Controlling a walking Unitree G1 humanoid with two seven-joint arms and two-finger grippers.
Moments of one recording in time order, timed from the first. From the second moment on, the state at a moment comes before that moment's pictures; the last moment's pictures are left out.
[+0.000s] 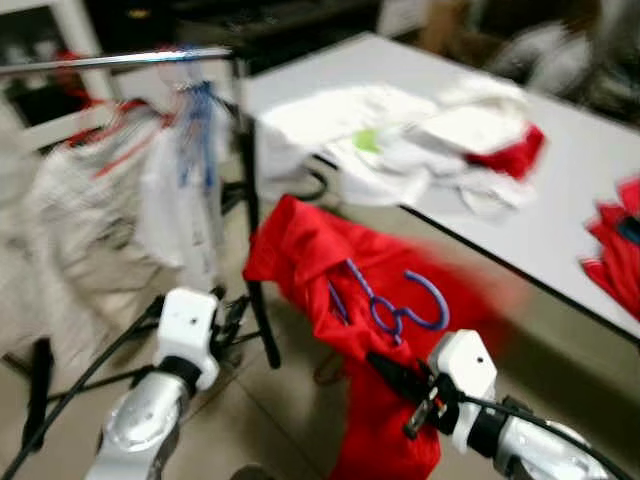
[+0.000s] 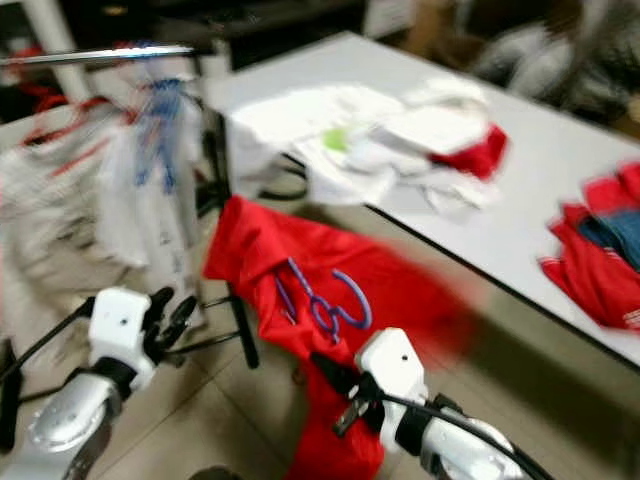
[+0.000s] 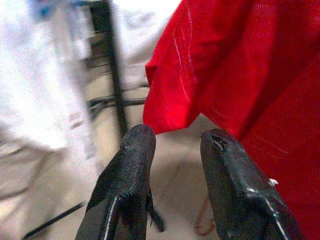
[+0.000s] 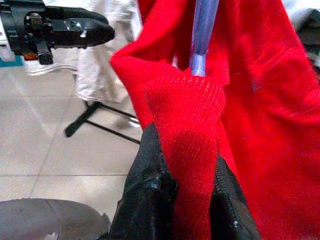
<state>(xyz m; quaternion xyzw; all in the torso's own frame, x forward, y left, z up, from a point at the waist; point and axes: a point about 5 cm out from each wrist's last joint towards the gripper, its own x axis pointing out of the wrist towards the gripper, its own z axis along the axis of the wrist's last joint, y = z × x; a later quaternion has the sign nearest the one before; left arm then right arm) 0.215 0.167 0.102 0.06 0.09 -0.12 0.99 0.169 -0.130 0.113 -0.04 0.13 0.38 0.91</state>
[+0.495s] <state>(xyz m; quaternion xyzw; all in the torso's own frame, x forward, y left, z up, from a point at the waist) 0.214 0.173 0.117 0.06 0.06 -0.13 0.99 0.186 -0.141 0.124 -0.07 0.11 0.38 0.92</state>
